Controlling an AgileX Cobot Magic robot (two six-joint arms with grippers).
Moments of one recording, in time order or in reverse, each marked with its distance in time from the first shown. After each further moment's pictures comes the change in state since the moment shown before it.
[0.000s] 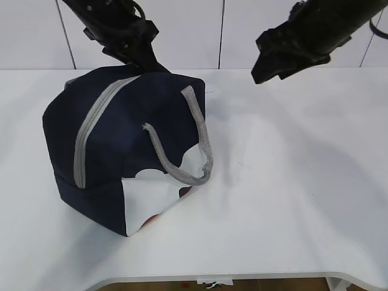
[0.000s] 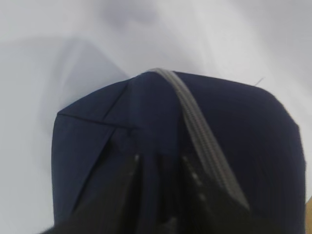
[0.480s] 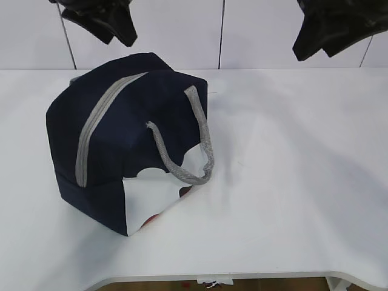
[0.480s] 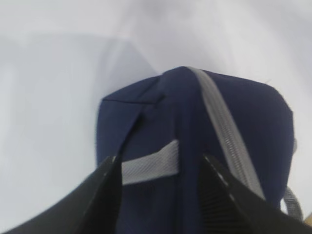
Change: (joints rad) left arm 0.000 -0.121 0.000 0.146 0.021 -0.146; right arm 0.000 -0.106 -0.124 -0.167 0.299 0.205
